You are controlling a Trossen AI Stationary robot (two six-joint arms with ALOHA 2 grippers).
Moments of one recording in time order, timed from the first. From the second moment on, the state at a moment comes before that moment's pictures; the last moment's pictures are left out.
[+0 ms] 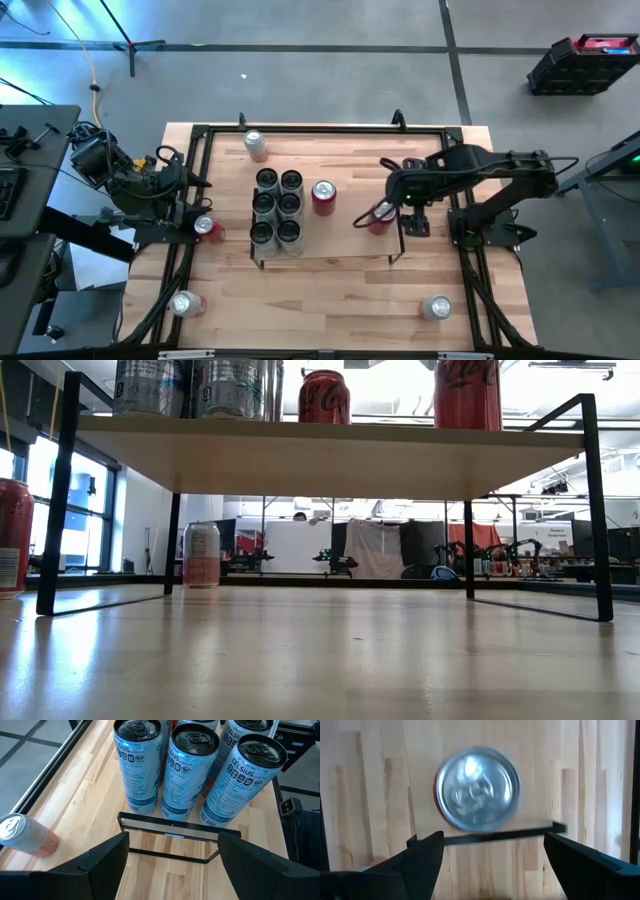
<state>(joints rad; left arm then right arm) -0.72 0.75 1.27 -1.39 -0.63 -0.70 0.16 1.47 1.76 -1.57 0.10 0.18</state>
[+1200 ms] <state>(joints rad) -0.72 0.75 1.27 -1.39 -0.63 -0.70 0.16 1.35 1.44 -1.10 0.08 0.18</state>
